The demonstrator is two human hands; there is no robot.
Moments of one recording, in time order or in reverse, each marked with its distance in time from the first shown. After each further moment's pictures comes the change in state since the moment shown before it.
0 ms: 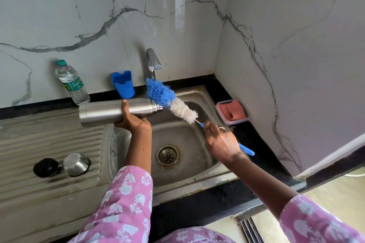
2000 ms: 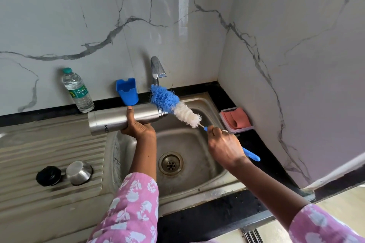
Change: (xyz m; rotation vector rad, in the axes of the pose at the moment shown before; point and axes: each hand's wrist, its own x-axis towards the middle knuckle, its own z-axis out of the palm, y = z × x) left_hand 0.001 -0.001 -0.001 -0.004 -0.029 -0.051; right_hand 0.018 -0.003 -0.015 0.029 -0.048 0.065
